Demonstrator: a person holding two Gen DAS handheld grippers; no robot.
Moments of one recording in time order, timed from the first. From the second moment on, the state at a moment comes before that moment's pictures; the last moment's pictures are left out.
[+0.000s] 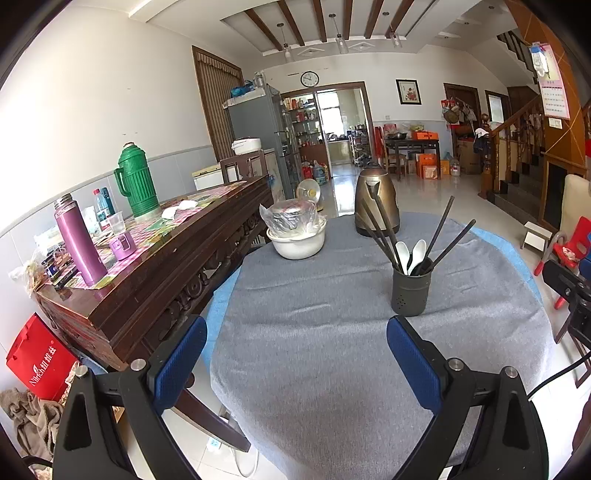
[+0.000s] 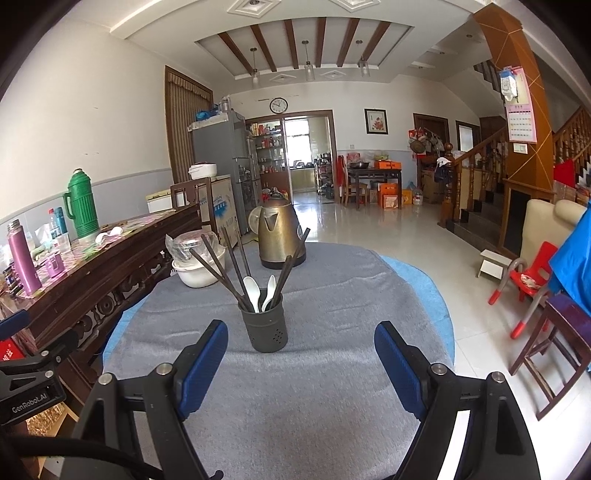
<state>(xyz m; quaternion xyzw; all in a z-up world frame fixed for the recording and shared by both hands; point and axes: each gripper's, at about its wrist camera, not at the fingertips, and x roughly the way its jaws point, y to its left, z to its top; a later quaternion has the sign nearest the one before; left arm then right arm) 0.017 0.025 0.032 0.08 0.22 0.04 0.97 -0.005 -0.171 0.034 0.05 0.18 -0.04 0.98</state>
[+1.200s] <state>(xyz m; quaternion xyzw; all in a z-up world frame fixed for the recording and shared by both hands) 0.009 0.038 0.042 0.06 0.21 0.05 0.97 -0.013 -0.146 0.046 0.02 0.16 -0.02 0.99</state>
